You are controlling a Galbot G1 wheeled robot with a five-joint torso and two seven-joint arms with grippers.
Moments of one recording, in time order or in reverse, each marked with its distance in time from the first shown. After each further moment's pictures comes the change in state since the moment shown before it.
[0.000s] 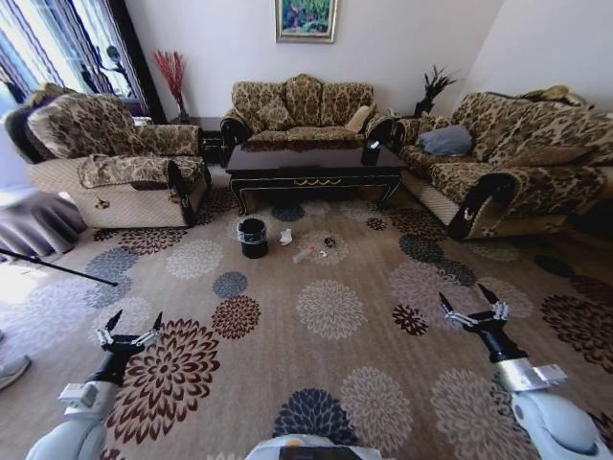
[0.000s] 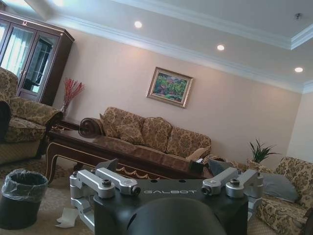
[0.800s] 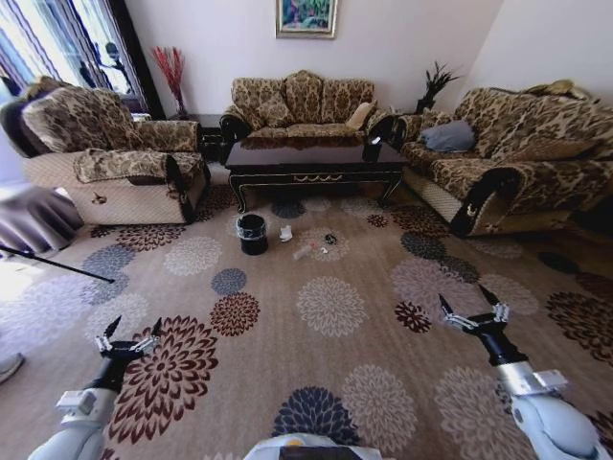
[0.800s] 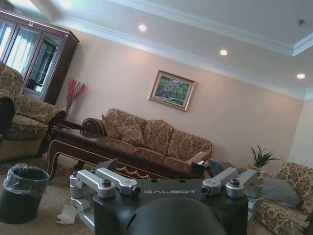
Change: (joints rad) left arm 0.037 -0.017 -0.009 -0.022 -0.001 -0.004 0.002; right arm -0.001 0.017 0.006 -0.005 -0.026 0.042 -0.012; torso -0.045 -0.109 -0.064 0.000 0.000
